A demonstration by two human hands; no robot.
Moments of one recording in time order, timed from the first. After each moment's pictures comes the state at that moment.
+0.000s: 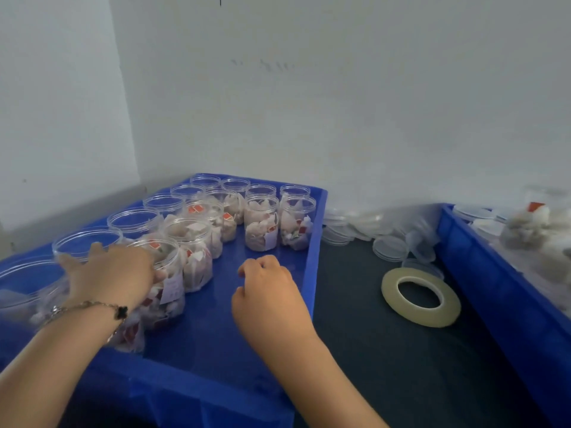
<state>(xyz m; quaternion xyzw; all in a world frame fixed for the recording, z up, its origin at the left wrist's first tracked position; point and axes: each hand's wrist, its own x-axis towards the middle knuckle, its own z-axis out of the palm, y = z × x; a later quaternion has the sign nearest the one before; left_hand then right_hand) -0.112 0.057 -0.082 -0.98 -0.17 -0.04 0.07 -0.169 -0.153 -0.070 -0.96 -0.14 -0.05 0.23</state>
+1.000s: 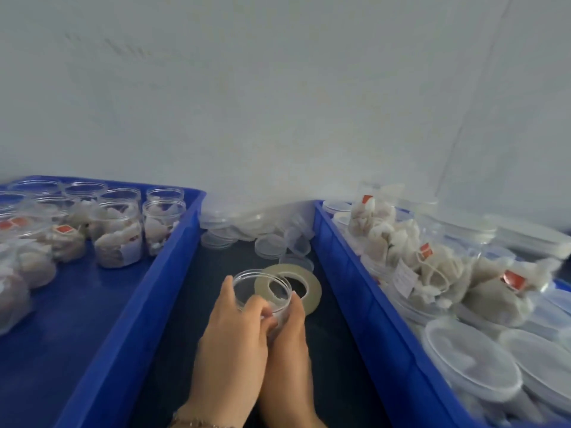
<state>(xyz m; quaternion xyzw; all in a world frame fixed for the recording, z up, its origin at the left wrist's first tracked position) -0.181 -0.257 -0.117 -0.93 0.18 -0.15 -0.29 -0.213 -0.326 -0.123 -0.75 0.18 -0.14 0.62</state>
